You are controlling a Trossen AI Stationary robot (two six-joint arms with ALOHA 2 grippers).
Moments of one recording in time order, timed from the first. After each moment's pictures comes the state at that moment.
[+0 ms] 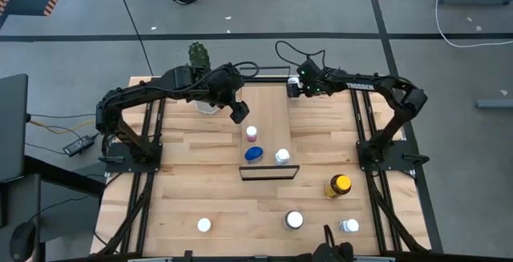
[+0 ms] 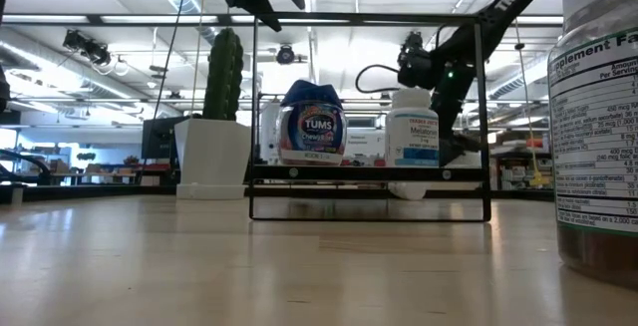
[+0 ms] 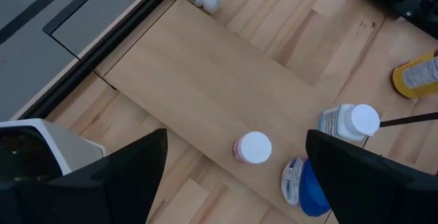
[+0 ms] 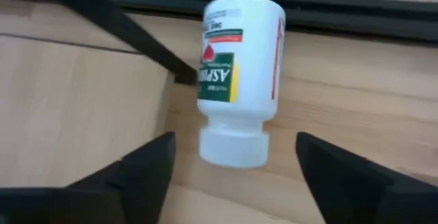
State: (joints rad) left arm 0.21 1.62 1.80 -1.10 -0.18 -0.41; right arm -0.73 1.65 0.99 -0.36 0.08 0.67
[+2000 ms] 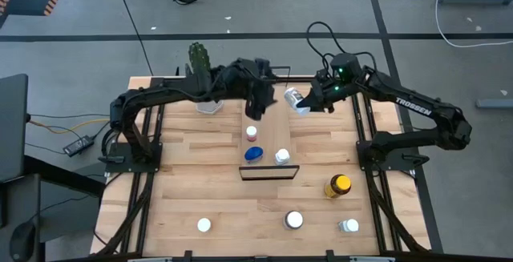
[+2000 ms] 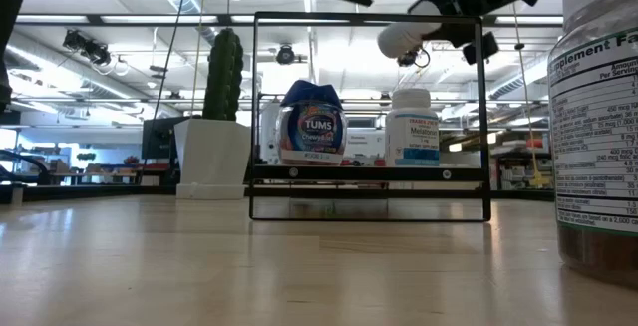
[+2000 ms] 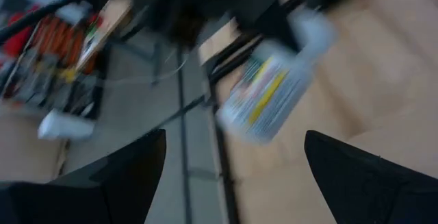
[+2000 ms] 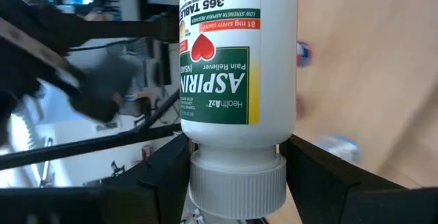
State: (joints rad) left arm 0.20 1.76 1.79 -0.51 -0.13 0.80; right arm -0.61 1.09 0.99 -0.49 -0.72 1.09
